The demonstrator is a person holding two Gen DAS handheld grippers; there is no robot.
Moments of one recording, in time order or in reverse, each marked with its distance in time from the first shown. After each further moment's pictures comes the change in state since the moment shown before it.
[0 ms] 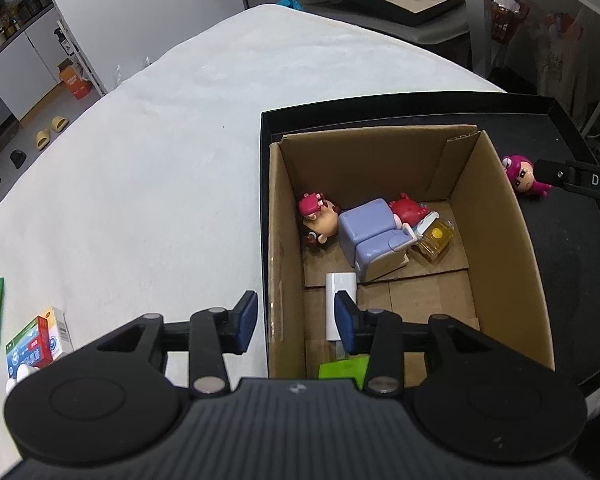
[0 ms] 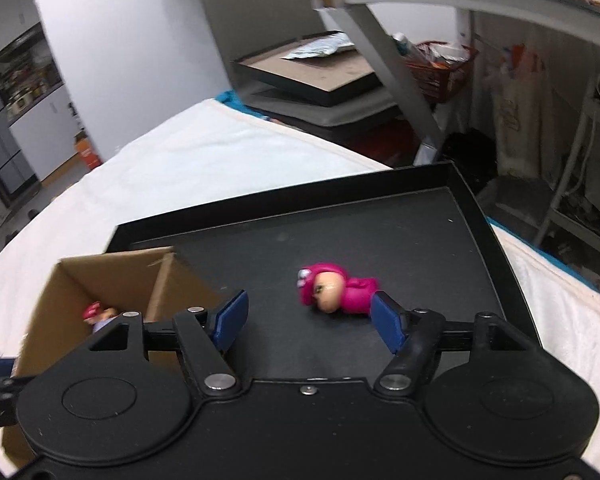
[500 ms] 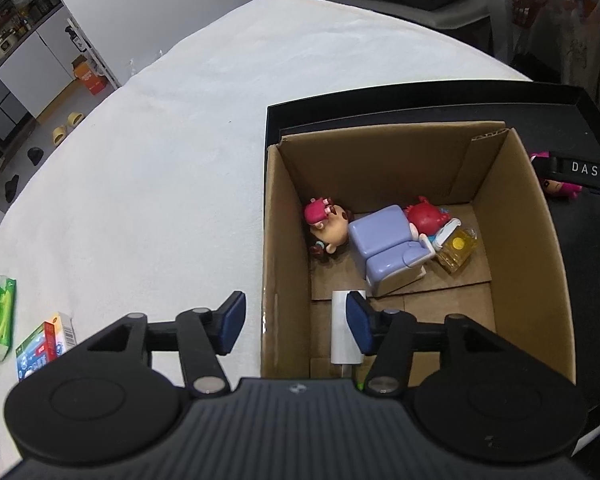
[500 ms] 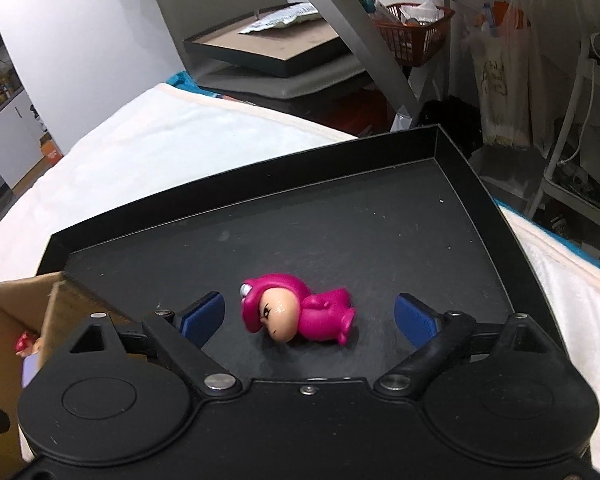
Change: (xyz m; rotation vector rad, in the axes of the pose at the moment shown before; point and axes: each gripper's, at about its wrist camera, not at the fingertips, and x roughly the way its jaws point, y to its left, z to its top) left arm 0.020 -0.013 0.014 0.007 0.042 0.083; right arm 0.063 -0.020 0.005 0.064 0.060 -0.067
